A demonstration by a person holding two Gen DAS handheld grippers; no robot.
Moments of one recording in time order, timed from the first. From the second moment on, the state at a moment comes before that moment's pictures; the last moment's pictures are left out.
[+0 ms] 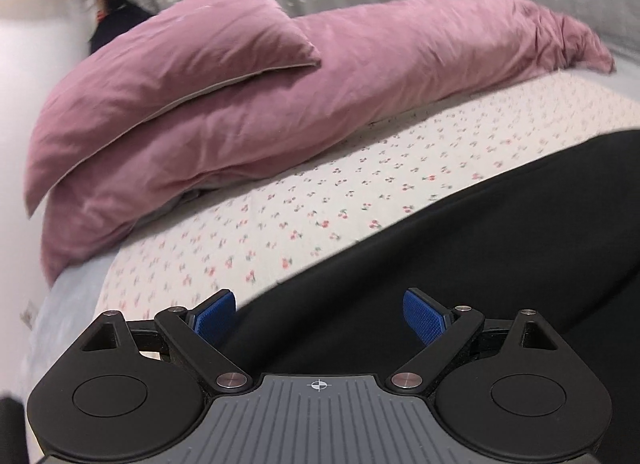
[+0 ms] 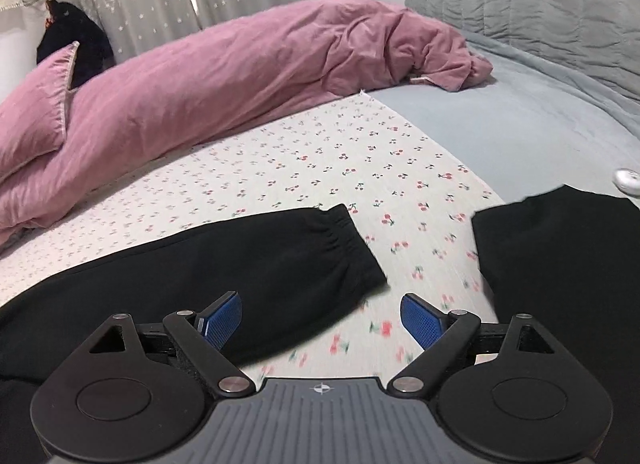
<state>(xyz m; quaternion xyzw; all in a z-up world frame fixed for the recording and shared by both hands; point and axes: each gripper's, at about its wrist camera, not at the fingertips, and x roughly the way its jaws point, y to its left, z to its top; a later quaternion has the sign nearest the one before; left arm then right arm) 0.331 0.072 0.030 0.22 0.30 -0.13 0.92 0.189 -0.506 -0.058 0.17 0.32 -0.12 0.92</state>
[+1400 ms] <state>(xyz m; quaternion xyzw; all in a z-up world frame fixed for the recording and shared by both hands) 0.455 0.059 -0.037 0.12 0.32 -0.11 0.93 0.340 -0.488 -0.103 0.05 0.29 -0.19 0.94</state>
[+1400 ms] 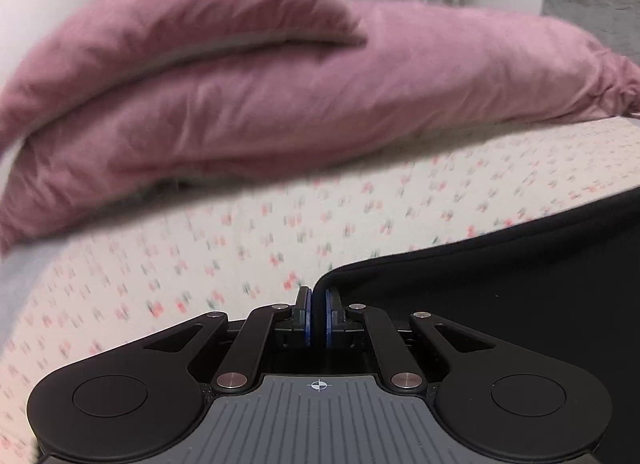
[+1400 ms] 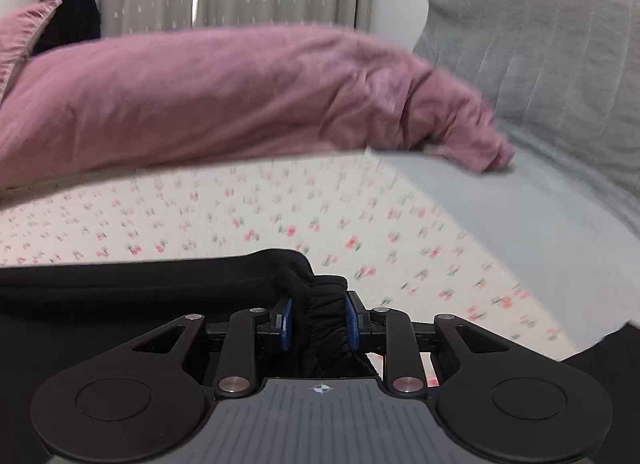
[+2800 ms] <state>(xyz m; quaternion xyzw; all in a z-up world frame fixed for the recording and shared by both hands) 0.313 0.029 -0.012 0.09 0.29 -0.22 0.93 0.254 -0.412 -0.075 0.04 0.33 -0.01 0.94</state>
